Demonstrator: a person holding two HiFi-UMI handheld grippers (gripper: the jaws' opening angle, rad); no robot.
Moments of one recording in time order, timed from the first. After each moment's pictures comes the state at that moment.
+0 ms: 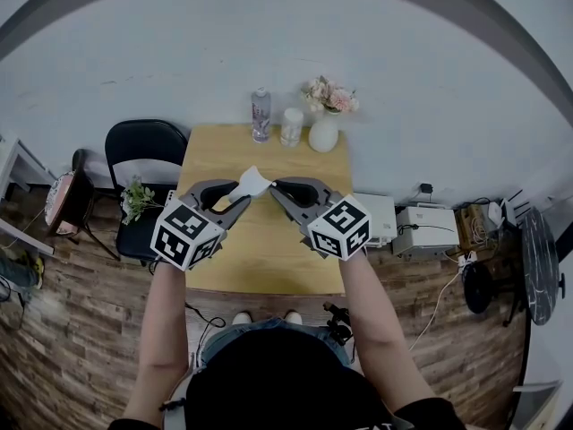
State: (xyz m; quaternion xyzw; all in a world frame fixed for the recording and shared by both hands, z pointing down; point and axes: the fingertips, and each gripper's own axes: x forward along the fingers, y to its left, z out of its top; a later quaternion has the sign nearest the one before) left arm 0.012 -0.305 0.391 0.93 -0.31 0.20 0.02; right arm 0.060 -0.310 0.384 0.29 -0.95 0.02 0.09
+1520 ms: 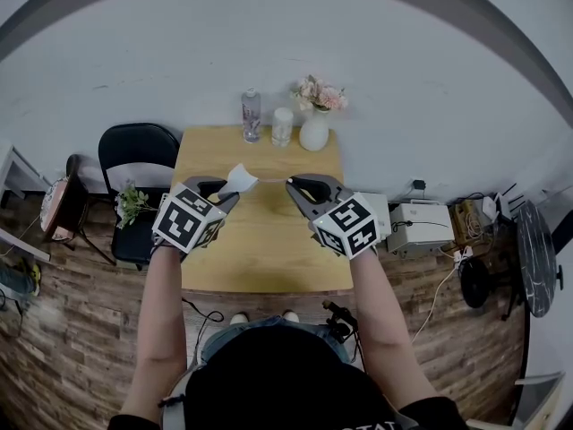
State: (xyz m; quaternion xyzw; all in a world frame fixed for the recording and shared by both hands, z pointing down) left arm 0.006 -0.320 0.416 0.89 -0.33 0.32 0.05; right arm 0.114 -0.313 0.389 0.37 -0.91 -0.01 0.17
